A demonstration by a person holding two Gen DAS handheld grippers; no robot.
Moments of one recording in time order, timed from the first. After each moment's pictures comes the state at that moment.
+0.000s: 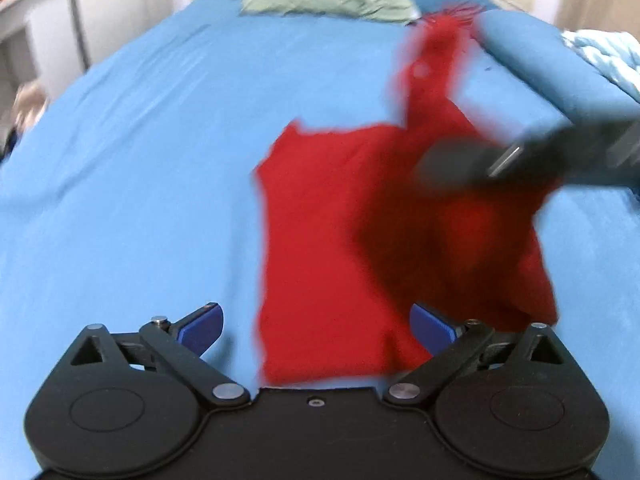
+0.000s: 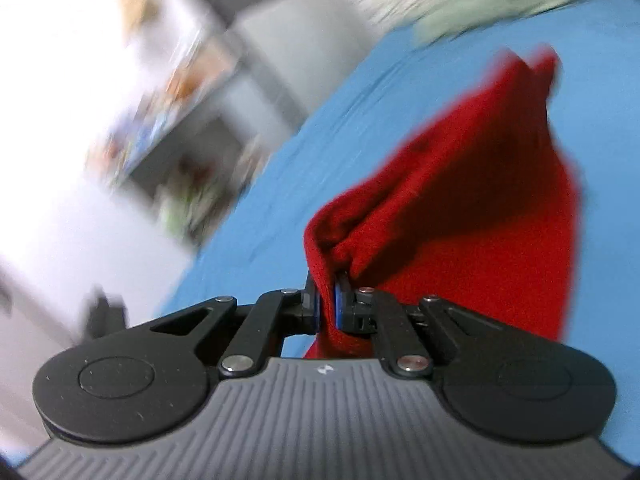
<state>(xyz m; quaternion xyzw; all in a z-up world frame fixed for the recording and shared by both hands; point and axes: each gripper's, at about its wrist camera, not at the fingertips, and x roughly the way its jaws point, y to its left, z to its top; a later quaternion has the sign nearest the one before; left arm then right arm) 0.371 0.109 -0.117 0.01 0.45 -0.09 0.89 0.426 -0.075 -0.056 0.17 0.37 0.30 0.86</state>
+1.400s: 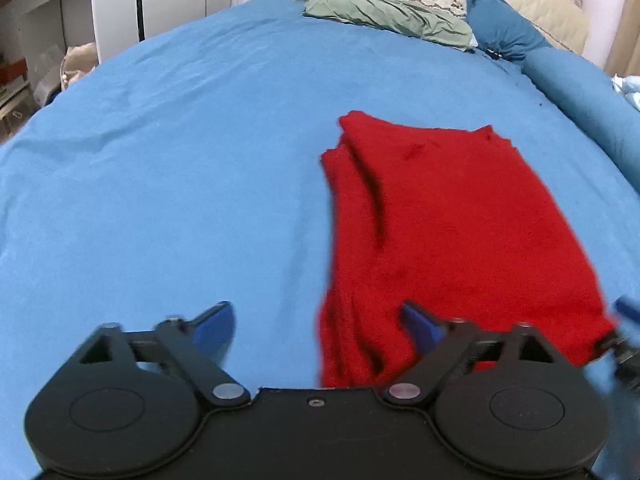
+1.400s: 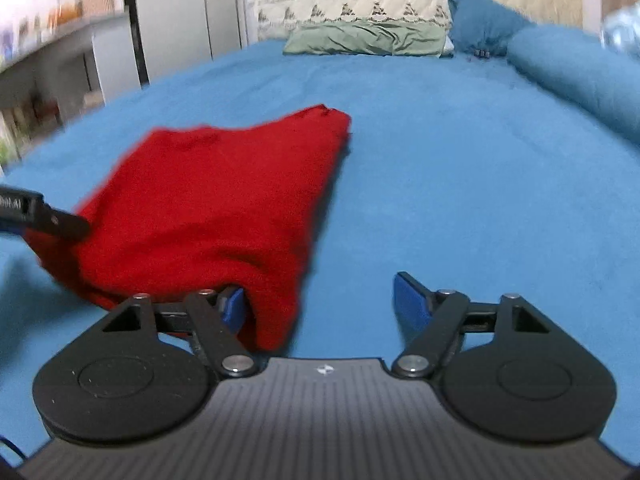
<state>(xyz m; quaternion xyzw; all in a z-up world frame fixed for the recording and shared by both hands) 0.382 0.137 -0.146 -0.04 0.42 -0.03 0.91 0.326 -0.108 -0.159 -0.01 0.31 0.02 0.95</state>
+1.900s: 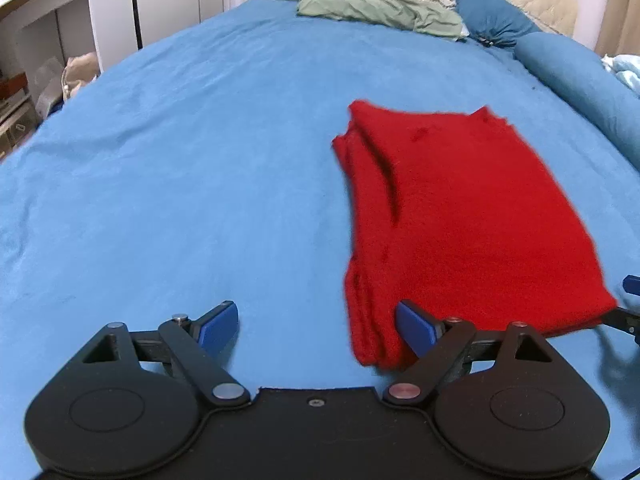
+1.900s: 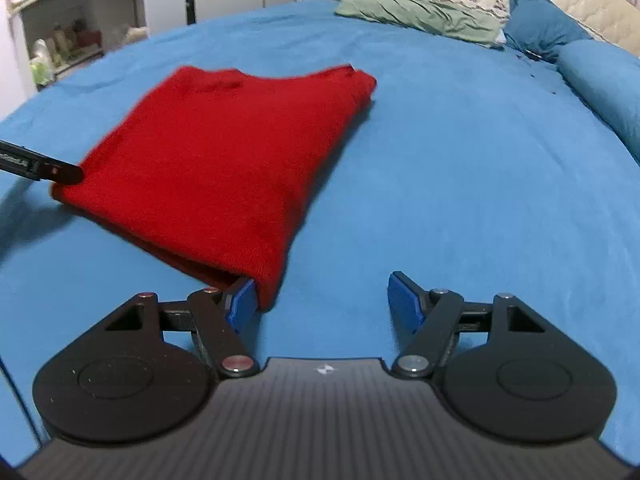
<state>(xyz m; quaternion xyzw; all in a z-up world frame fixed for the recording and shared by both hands) 0.357 0.142 -0.136 -0.01 0.42 -0.04 0.91 0.317 -0.132 -0.154 -0.07 0.36 0.10 0.92</state>
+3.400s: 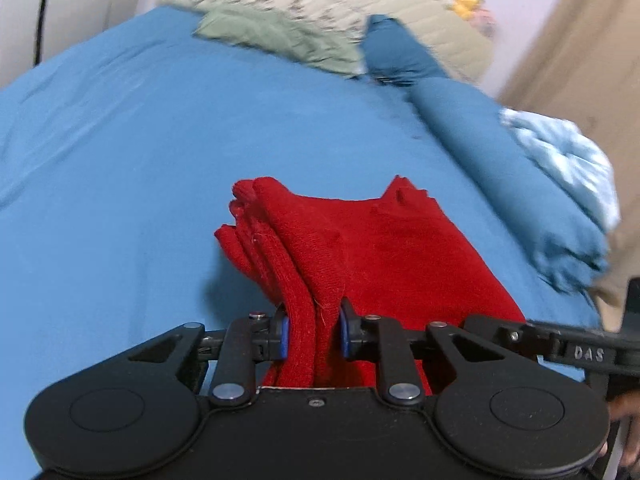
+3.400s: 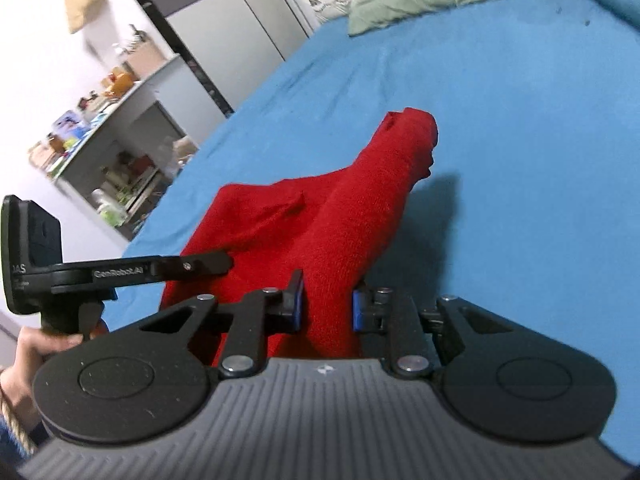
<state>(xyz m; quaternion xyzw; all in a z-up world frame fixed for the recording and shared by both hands) 0.387 0.091 -0.041 -0.12 0.40 -0.21 0.88 0.369 -0.153 -0.055 0.18 0.37 0.18 0.89</state>
